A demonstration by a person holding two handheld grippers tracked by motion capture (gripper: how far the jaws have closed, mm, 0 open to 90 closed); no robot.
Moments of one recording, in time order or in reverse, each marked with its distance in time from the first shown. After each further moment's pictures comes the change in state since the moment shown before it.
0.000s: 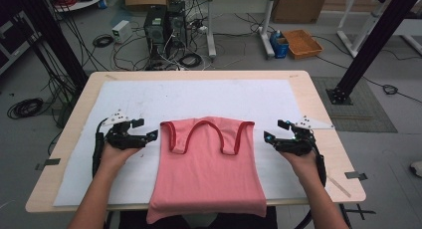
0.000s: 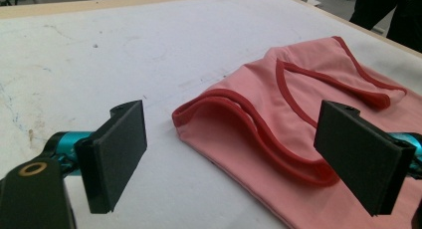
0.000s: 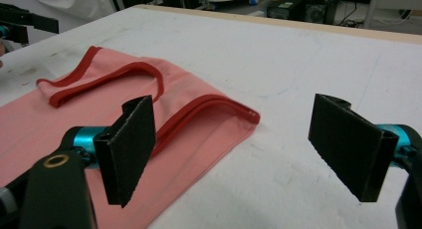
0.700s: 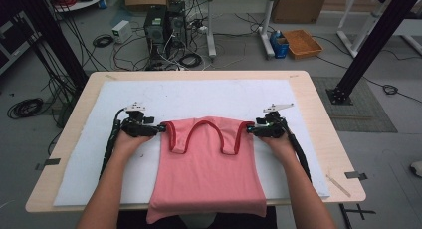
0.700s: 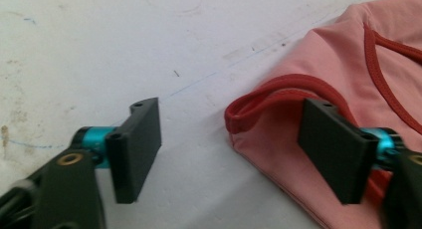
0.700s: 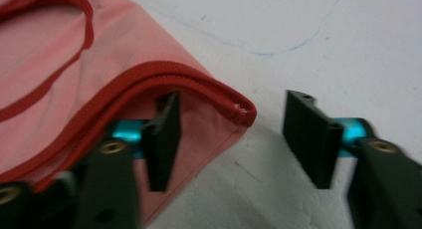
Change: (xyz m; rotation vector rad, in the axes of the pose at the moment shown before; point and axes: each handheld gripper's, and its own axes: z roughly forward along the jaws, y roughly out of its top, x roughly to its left) left arm 0.027 0.002 0.057 0.202 0.049 -0.045; right arm -0.021 0.005 0.099 0.340 -0.020 -0.010
